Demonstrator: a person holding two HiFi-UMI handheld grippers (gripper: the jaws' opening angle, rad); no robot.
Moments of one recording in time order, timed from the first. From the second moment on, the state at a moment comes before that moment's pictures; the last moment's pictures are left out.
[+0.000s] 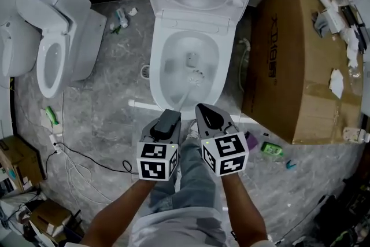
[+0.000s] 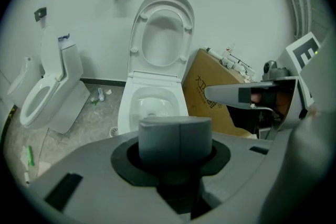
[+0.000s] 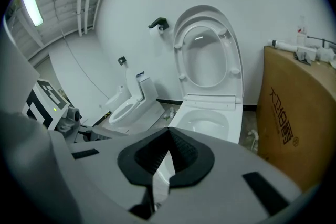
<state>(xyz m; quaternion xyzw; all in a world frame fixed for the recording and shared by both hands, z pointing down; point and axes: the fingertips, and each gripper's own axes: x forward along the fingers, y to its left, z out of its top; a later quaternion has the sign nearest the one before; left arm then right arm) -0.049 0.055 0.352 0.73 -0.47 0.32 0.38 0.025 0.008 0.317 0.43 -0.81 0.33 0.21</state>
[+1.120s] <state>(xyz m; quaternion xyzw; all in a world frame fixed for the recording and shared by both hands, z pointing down) -0.031 0.000 0.510 0.77 -0.40 0.28 0.42 0.018 -0.014 0.473 0.46 -0.78 0.35 0.23</state>
